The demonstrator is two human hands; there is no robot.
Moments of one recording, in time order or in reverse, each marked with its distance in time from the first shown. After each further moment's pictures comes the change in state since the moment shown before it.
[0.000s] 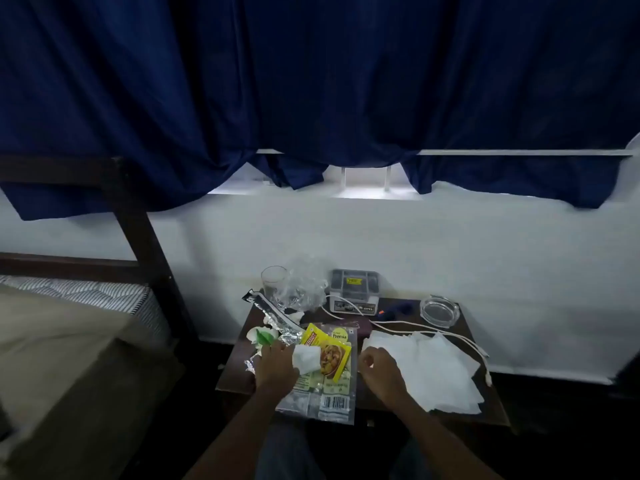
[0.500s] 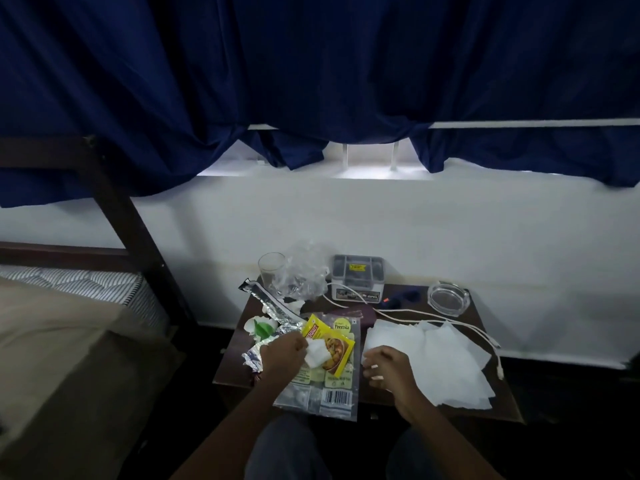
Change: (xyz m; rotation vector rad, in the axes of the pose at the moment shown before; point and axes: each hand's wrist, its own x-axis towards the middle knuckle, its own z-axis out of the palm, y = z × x) left_hand 0.027 0.010 0.009 -0.409 0.014 -0.061; right_hand 0.012 0.018 0.004 0.722 -0.057 0.336
